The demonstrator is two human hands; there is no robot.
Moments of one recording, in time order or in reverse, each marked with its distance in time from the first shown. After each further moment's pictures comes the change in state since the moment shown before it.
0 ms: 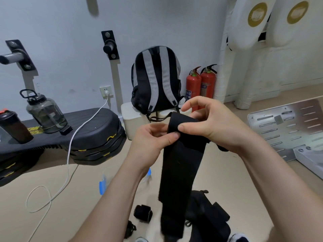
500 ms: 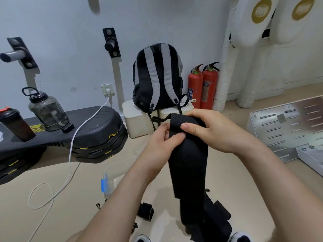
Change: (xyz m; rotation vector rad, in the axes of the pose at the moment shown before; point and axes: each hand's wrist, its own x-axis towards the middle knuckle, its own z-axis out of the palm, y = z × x) left_hand 0.000 -0.017 0.013 -0.135 -0.152 -0.146; right_hand 0.005 0.020 0.002 -0.470 -0.054 -0.105
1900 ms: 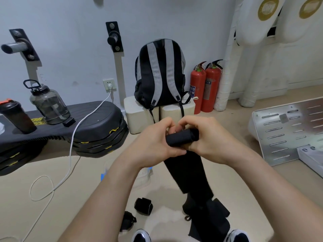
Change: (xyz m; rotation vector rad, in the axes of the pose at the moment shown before) left_hand -0.008 0.027 -0.023 0.915 -0.076 0.093; right_hand -0.011 -0.004 0.026 0.094 -0.001 -0.065
